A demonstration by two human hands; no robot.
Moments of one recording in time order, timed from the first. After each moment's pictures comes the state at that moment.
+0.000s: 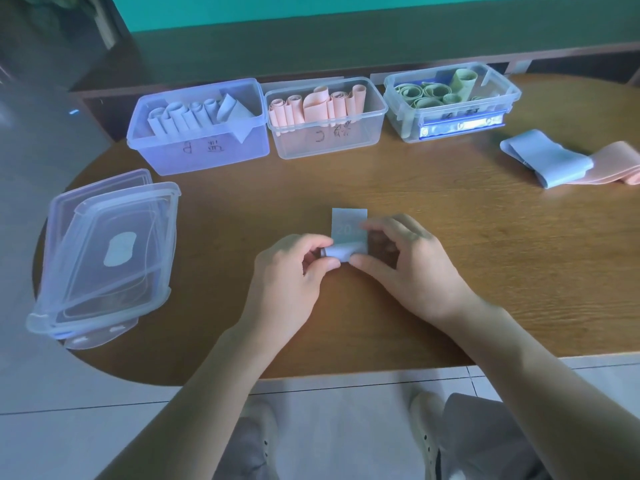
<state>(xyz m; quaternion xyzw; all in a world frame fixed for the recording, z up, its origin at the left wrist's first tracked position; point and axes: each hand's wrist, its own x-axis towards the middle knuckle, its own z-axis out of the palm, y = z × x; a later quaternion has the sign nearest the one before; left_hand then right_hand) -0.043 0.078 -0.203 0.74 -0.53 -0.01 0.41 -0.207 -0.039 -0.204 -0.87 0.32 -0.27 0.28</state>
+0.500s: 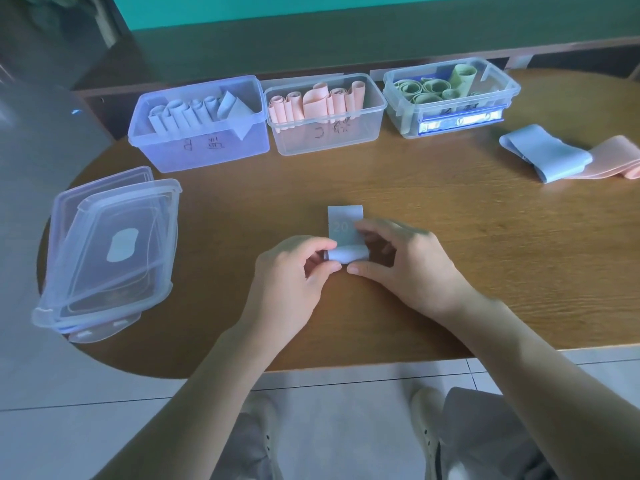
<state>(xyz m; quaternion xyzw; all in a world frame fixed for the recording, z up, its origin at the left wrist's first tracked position) -0.048 0.087 -0.200 0.73 -0.55 -0.01 0.41 -0.209 -0.038 -0.201 -0.88 0.30 -0.25 0.28</state>
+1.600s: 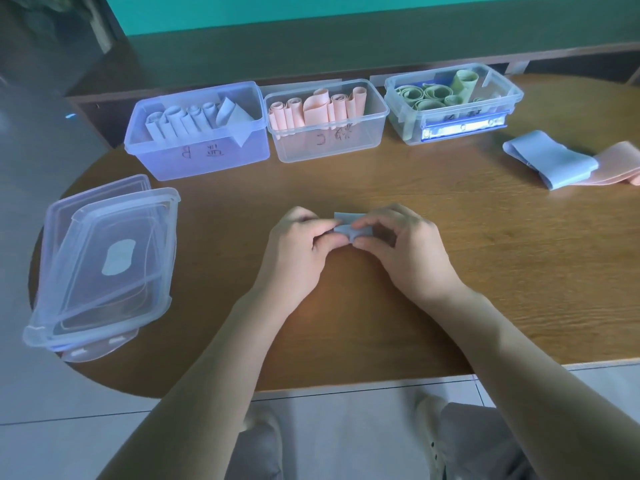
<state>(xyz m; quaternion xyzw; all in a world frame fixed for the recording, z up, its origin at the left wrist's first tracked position) -0.018 0.035 -0.208 0.73 -0.57 -0.02 0.38 -0.183 -0.056 -0.207 -0.84 0.32 -0.34 0.27</state>
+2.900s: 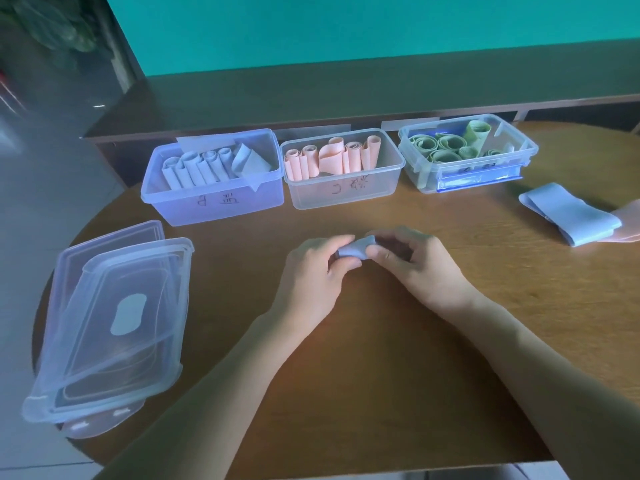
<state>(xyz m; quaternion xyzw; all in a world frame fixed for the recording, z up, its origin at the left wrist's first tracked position) 0.006 -0.004 -0.197 0.71 -0.55 -0.04 0.44 -0.154 -0.112 -0.189 -0.80 0.32 -0.28 0.42</state>
